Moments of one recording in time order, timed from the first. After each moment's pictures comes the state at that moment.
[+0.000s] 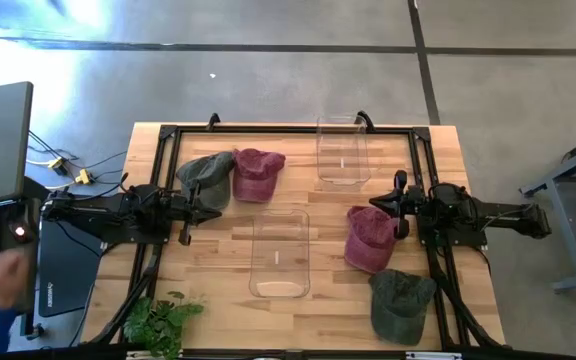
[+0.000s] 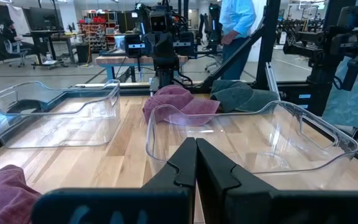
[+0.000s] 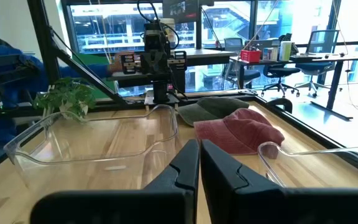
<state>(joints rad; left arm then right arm) -0.07 0.02 0.02 0.00 0.01 0.01 -0.08 0.01 0.01 0.03 0.01 0.05</state>
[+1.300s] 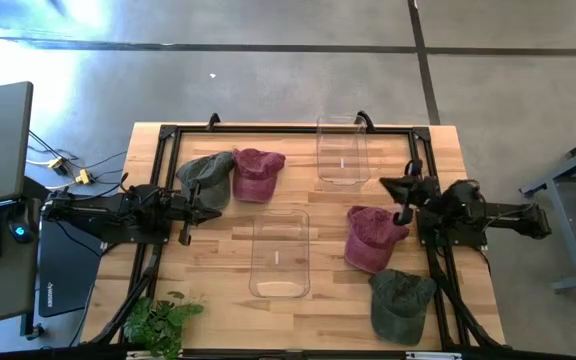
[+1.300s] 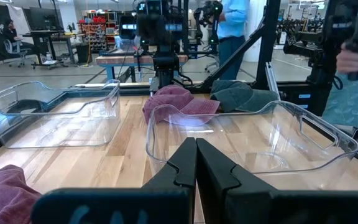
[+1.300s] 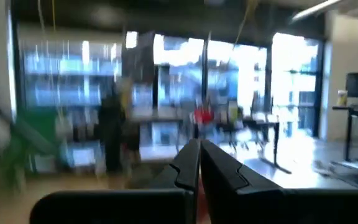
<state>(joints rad) -0.07 0.02 0.02 0.00 0.01 0.01 -0.09 0.01 0.01 0.33 0.20 -0.04</state>
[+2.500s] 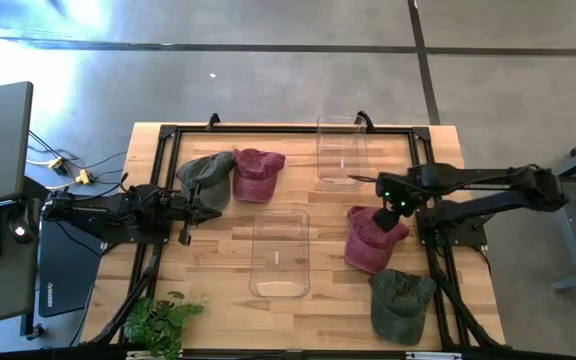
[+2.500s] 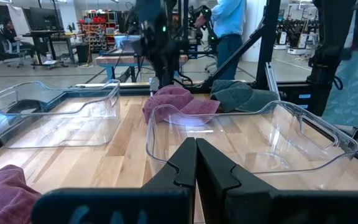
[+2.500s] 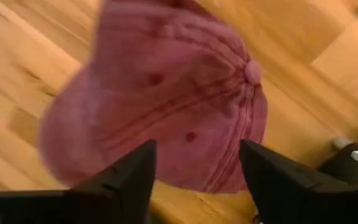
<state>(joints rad) -0.07 0.02 0.02 0.00 0.01 0.01 -0.16 1.03 0.73 -1.11 -0.12 0.81</state>
